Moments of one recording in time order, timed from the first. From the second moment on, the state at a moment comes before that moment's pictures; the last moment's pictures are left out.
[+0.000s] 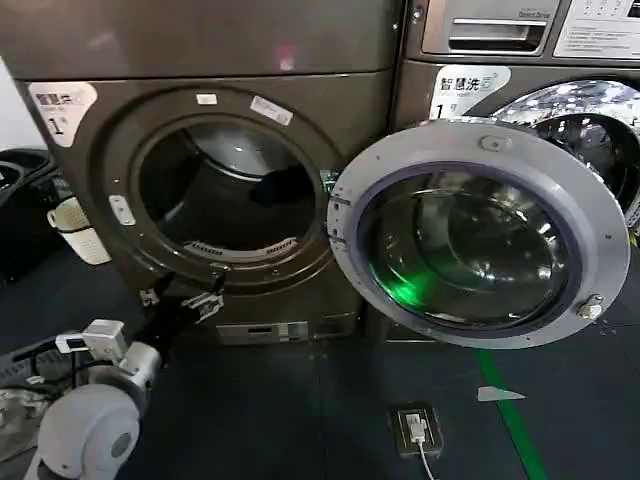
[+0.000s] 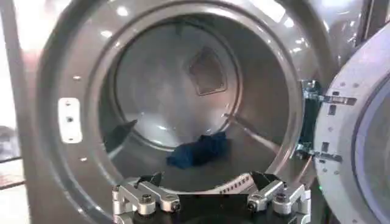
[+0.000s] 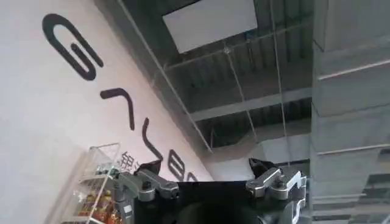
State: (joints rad) left arm 1.21 -1.08 -0.51 -2.28 -0.58 0.62 -0.23; right arm -1.97 1.09 2.69 2.09 1.09 -0.18 0.05
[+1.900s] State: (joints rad) left arm 1.11 -1.09 -0.42 -2.21 -0.55 0.62 -0.23; right arm -1.97 1.08 2.70 2.08 1.09 -0.18 0.05
